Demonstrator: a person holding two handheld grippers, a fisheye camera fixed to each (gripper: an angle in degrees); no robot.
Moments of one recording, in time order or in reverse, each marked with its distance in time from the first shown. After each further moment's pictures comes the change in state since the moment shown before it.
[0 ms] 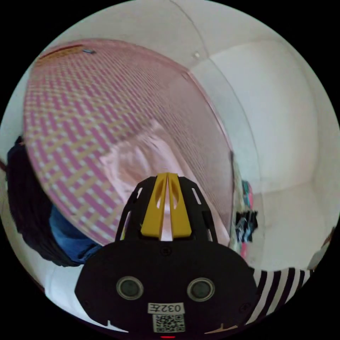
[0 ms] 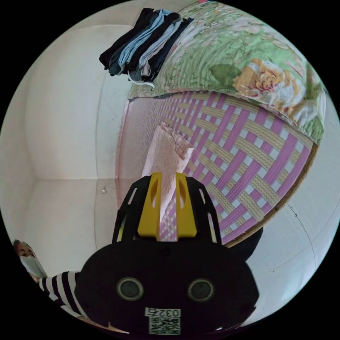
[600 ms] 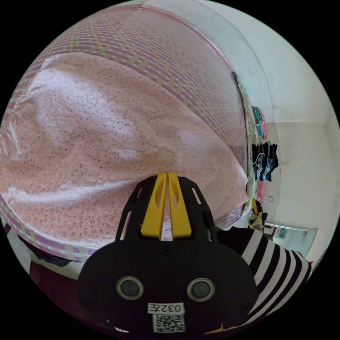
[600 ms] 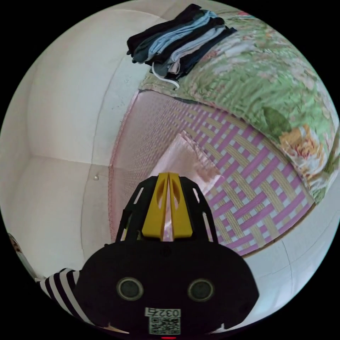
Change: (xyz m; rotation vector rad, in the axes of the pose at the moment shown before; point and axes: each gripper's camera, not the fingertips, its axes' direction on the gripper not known) left arm 0.012 0.046 0.287 -0.516 -0.126 0.229; right arm -0.029 -0.016 0.002 -0.032 0.076 -0.173
